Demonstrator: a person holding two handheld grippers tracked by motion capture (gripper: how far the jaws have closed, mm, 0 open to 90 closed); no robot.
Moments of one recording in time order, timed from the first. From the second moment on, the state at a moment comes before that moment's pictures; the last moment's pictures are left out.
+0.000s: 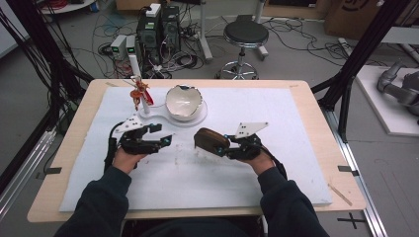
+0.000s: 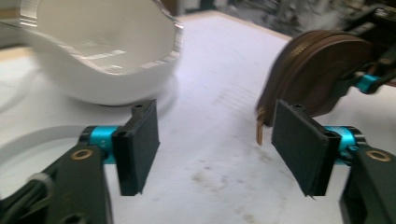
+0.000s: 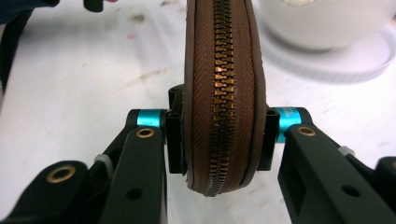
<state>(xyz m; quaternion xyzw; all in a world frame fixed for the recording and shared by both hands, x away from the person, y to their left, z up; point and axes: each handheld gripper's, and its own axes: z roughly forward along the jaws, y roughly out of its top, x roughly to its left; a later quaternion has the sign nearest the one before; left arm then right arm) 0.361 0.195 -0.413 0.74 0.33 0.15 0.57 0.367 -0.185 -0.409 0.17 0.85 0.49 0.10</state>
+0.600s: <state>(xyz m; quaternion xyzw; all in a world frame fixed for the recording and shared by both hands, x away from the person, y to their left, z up) 0.365 0.235 -0.419 0.70 0.39 0.17 0.57 0.451 -0.111 -0.333 0.11 0.85 0.48 0.17</state>
